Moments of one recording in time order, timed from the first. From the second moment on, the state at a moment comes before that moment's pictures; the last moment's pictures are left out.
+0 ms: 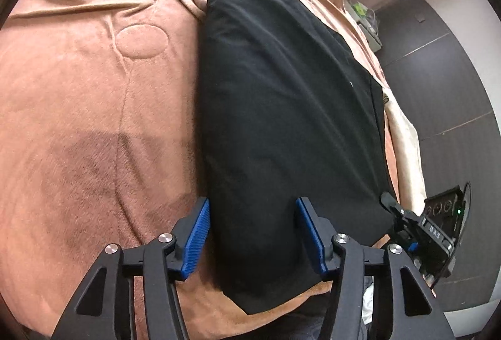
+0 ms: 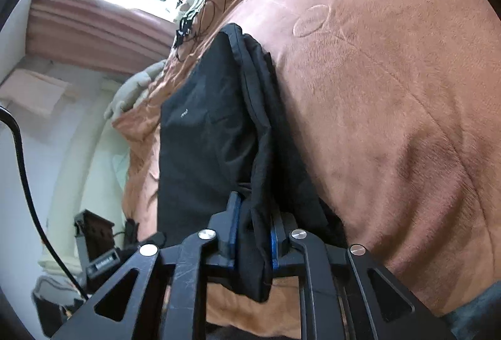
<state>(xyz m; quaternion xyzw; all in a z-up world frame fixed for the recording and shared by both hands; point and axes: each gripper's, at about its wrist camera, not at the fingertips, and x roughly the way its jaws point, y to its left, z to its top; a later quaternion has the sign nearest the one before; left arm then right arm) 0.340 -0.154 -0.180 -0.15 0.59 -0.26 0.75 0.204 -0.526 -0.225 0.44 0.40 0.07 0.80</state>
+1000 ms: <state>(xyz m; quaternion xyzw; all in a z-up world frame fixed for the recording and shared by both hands) 0.346 -0.135 -0.144 -0.15 0.57 -0.26 0.77 0.187 -0.563 -0.205 0.40 0.40 0.05 0.82</state>
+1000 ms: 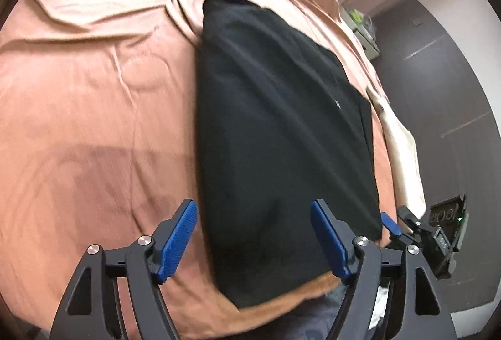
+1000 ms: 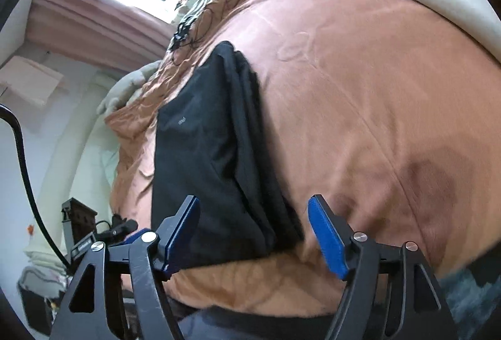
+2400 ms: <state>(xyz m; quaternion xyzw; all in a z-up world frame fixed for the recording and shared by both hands) 0.500 -0.166 -0.195 -0.26 0.57 -0.24 0.74 0.382 -0.579 -0.259 0.46 0.47 0.20 0.73</state>
